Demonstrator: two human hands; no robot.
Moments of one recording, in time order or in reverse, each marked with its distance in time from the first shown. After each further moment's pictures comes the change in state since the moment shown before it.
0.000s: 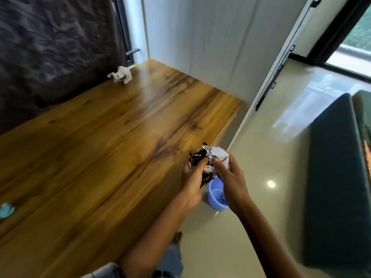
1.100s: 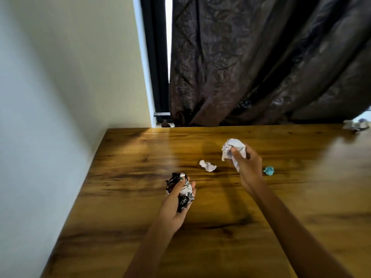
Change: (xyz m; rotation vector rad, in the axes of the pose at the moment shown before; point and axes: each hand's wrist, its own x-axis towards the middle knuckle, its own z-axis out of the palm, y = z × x) left_hand -0.342 0.140 -0.504 -0.853 0.483 0.394; right_hand -0.255 0.072 0.474 -0.195 -0.646 -0.049
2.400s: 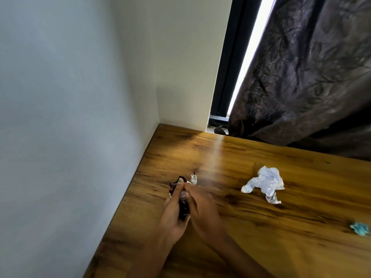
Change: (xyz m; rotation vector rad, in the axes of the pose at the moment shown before) left_hand 0.021 0.112 -0.067 -0.017 0.073 0.192; right_hand -0.090 0.067 0.200 -0.636 -0.723 -0.469
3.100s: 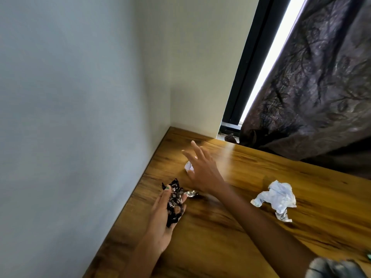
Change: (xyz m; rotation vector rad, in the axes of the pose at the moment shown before) left_hand 0.003 0.020 -0.026 -0.030 0.105 0.174; right_hand 0.124 0.026 -0.005 -0.558 -0.195 -0.197
